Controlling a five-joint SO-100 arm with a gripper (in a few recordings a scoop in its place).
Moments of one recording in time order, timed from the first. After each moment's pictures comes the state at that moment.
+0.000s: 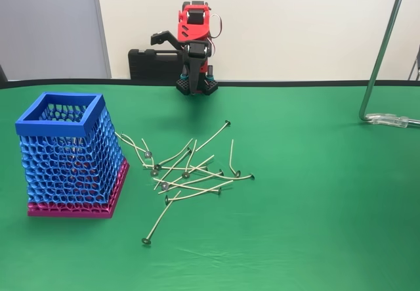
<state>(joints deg) 1.2 143.3 137.5 50.2 -7.9</state>
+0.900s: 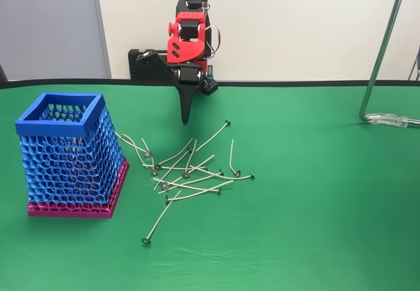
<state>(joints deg) 2.5 80.3 81.1 52.6 -8.7</state>
